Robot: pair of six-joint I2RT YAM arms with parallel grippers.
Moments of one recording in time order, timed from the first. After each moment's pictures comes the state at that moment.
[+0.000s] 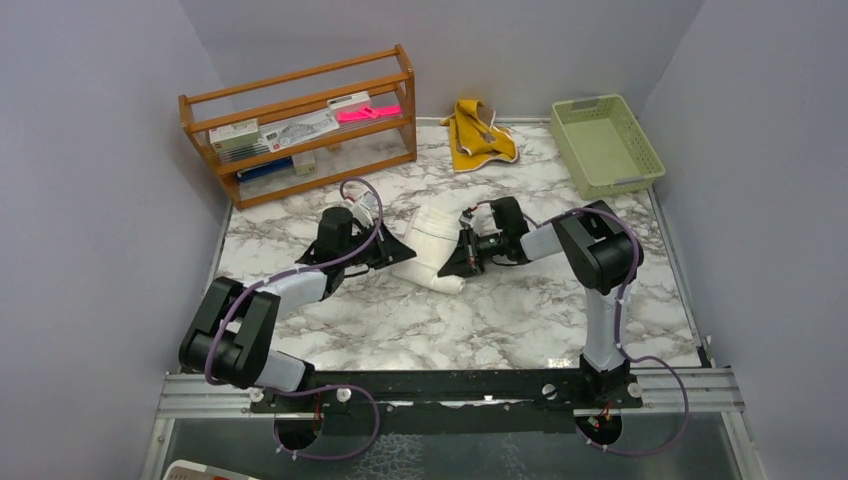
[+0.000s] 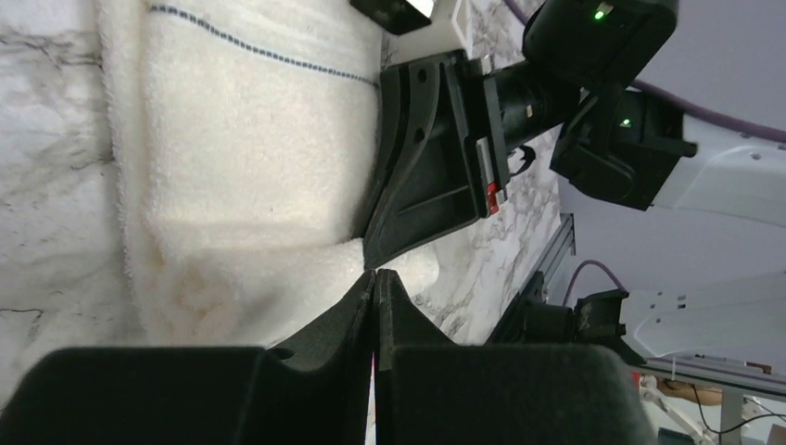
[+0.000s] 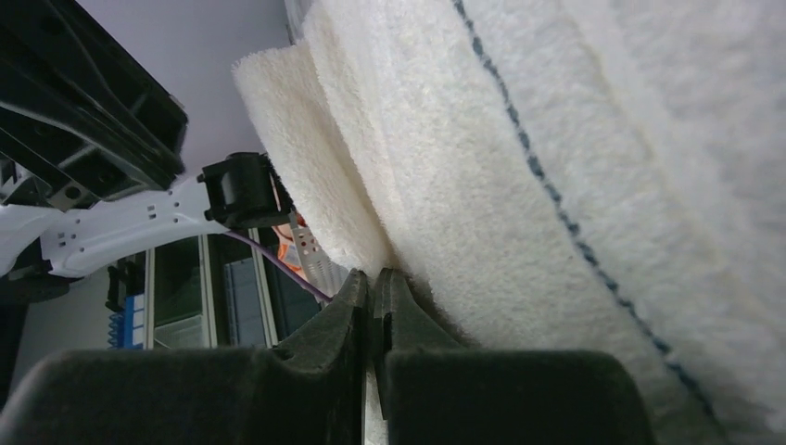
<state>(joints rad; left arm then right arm) -0.34 1.40 0.53 0.42 0.61 -0.83 0.43 2.07 0.91 0.36 -1.11 0.84</state>
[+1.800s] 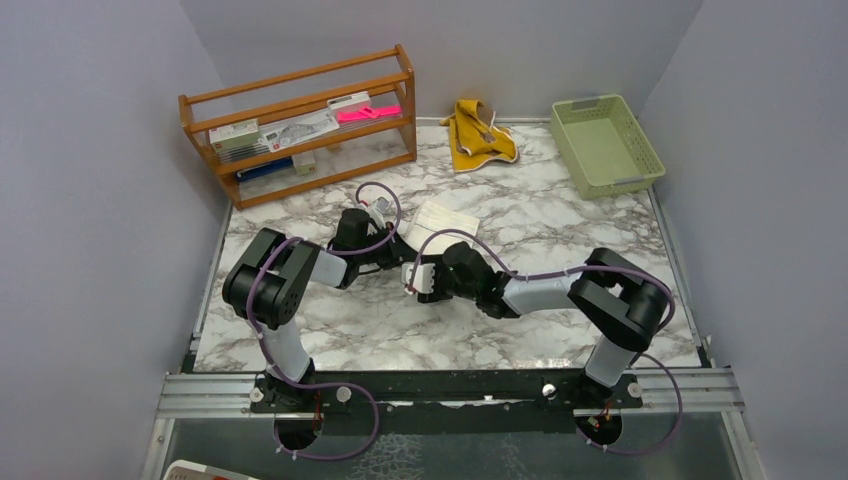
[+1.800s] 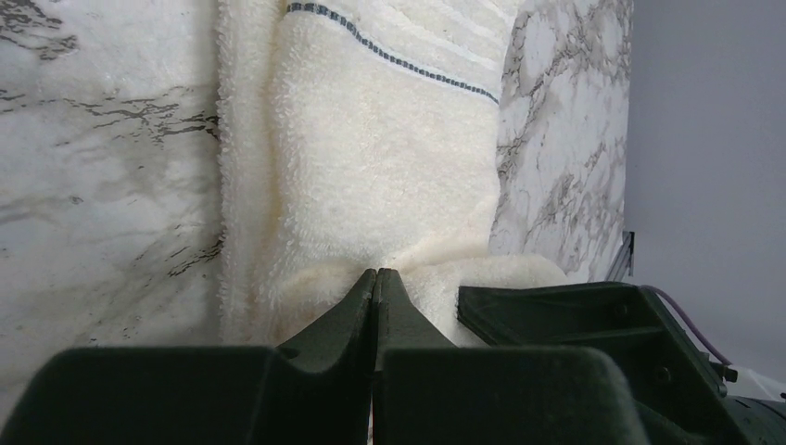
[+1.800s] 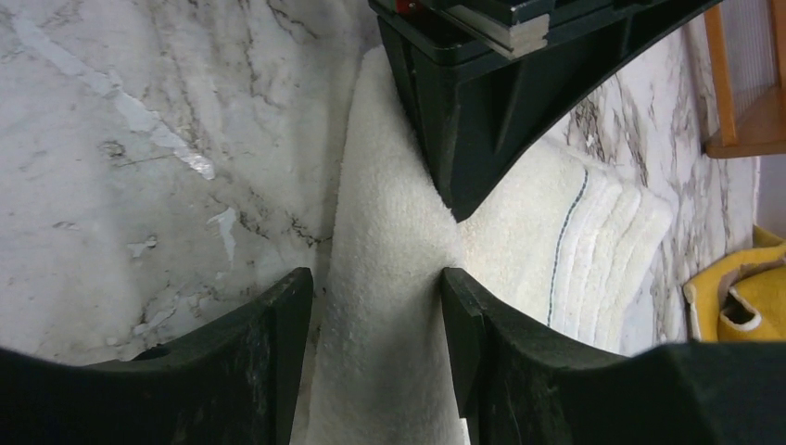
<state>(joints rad) -0.37 1.78 0.60 0.61 0.55 -0.79 0.95 1.72 0.71 0.44 -0.05 -0.78</state>
